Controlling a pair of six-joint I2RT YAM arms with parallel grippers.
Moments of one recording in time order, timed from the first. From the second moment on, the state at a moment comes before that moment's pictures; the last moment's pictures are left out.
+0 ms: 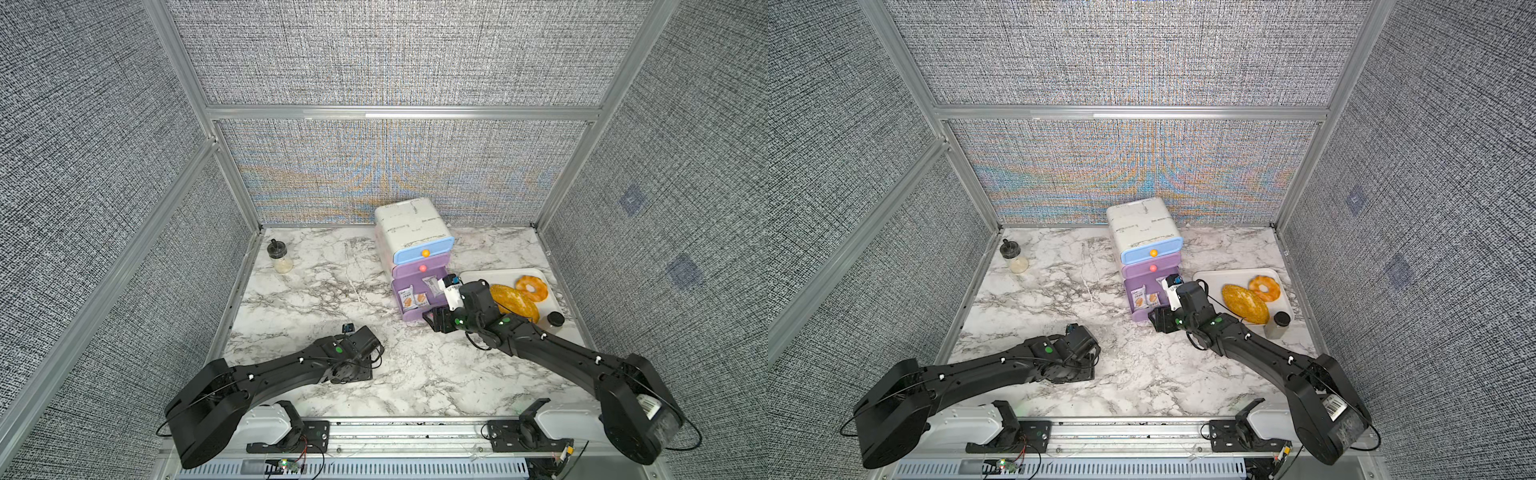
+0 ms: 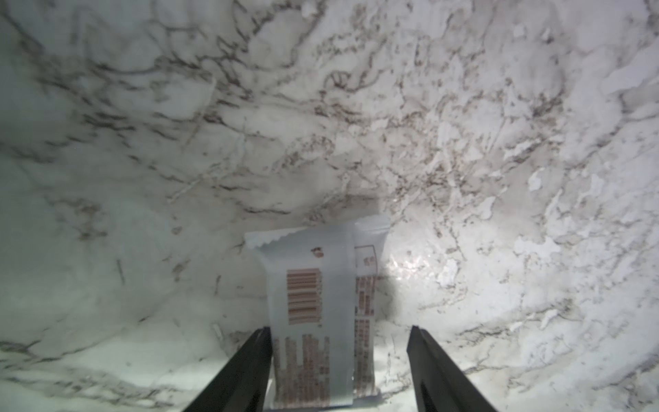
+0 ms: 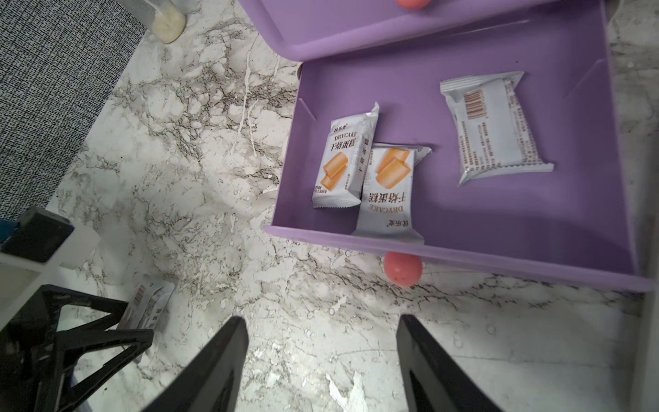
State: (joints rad) left arm -0.95 1.30 0.61 -0.65 -0.09 -0.97; right arm 0.58 1.30 0.69 -0.10 -0.18 0.35
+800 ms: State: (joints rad) left arm -0.99 1.44 0.72 -0.67 -0.19 -1.03; right arm 0.57 1.18 0.59 -0.12 -0.13 0.37
